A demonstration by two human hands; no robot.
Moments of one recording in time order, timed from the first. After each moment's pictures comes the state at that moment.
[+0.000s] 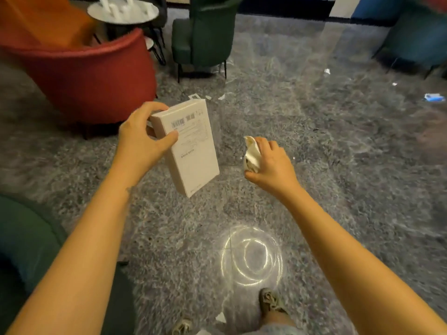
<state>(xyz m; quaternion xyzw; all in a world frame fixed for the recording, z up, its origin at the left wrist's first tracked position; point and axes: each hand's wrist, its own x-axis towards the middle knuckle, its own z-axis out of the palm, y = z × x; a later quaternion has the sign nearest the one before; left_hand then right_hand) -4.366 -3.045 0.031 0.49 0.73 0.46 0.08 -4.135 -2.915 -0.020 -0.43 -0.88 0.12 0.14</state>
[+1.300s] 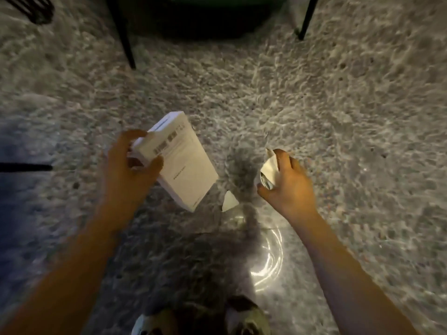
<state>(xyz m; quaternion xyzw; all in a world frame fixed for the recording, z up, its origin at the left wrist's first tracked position) -3.947 -3.326 -0.737 -0.32 0.79 0.51 -0.14 -4.075 -3.076 -0.766 0.21 -0.95 0.16 -0.16</state>
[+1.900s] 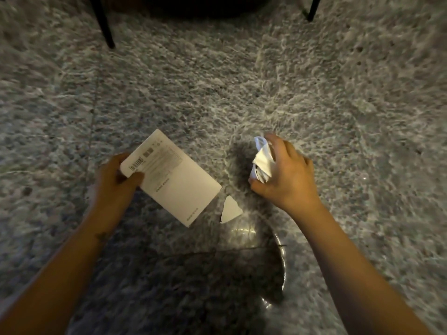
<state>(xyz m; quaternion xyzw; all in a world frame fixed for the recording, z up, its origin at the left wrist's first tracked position) -3.937 -3.347 -0.890 -0.39 0.76 0.51 -0.09 -4.091 -3.088 -0.851 0.24 -0.95 0.18 -0.10</state>
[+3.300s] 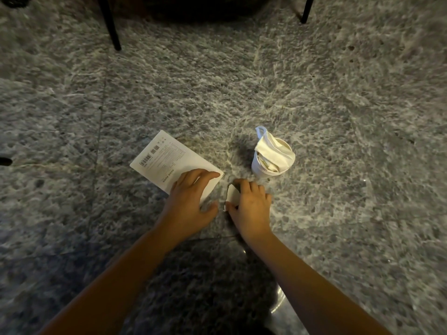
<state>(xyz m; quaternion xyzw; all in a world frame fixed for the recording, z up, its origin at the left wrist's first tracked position) -3.937 -3.250 -0.876 -0.11 0.93 0.36 0.02 -3.996 -3.112 -0.922 0.18 -0.96 0.17 -0.11</state>
